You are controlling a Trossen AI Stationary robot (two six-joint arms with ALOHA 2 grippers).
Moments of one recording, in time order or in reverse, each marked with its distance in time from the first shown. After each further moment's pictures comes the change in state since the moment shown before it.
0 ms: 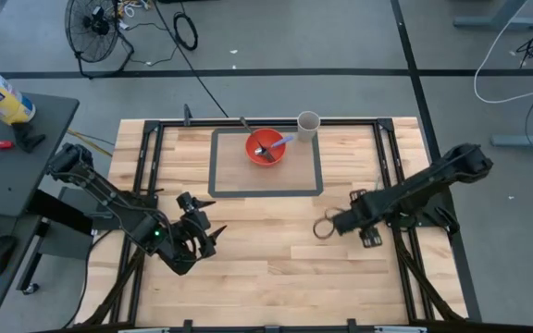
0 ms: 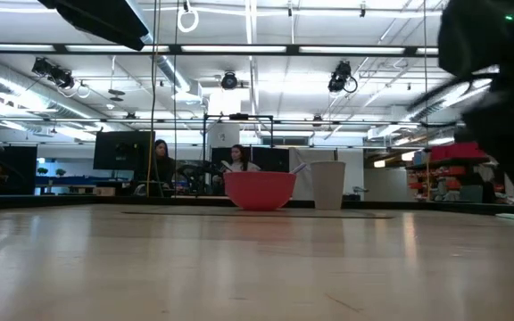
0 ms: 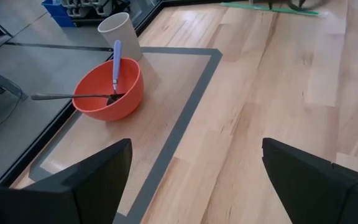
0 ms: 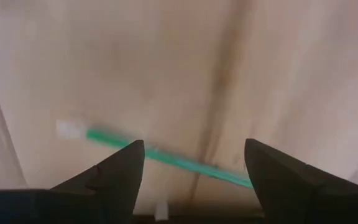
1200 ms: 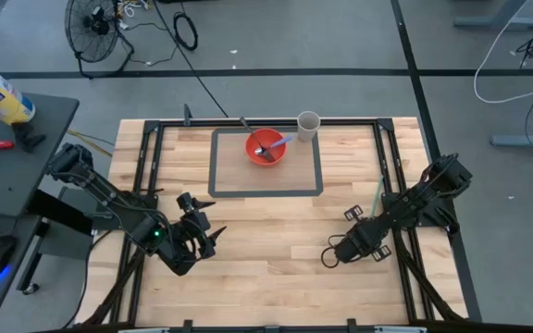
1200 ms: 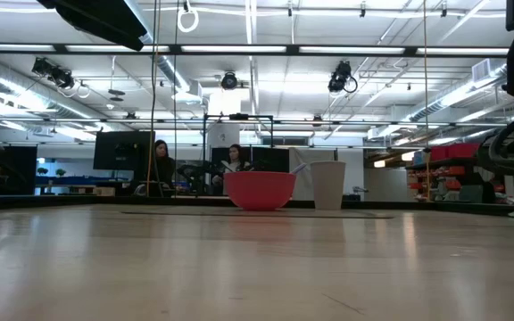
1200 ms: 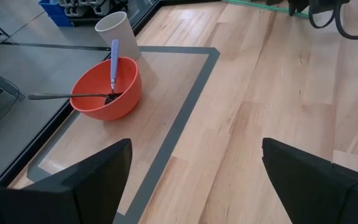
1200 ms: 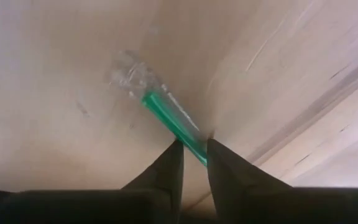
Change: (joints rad) left arm 0.000 0.000 0.000 0.000 0.008 0.002; right arm 0.242 0.265 0.029 0.058 0.038 -0.121
